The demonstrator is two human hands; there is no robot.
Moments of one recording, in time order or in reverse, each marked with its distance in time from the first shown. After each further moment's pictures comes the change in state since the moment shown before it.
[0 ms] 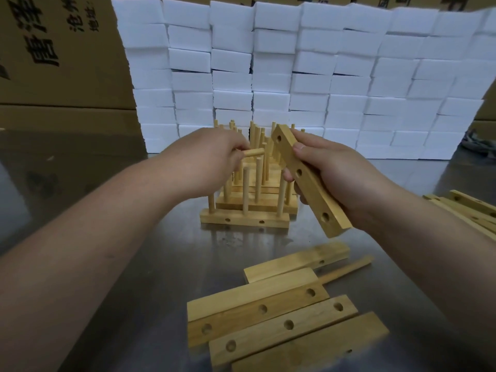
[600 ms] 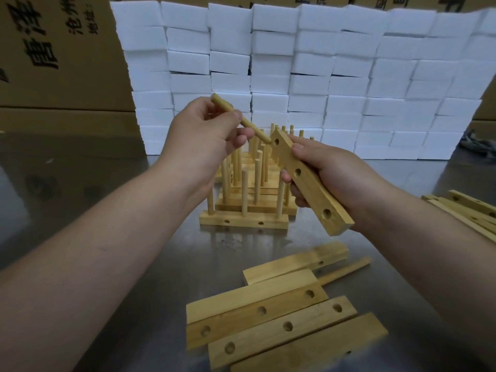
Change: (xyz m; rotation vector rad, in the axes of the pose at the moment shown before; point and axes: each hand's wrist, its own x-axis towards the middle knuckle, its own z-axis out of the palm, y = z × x) left_hand 0.004 0.019 0.004 -1.336 0.415 -0.235; right_hand 0.007 0.005 0.000 0.183 -0.017 0.102
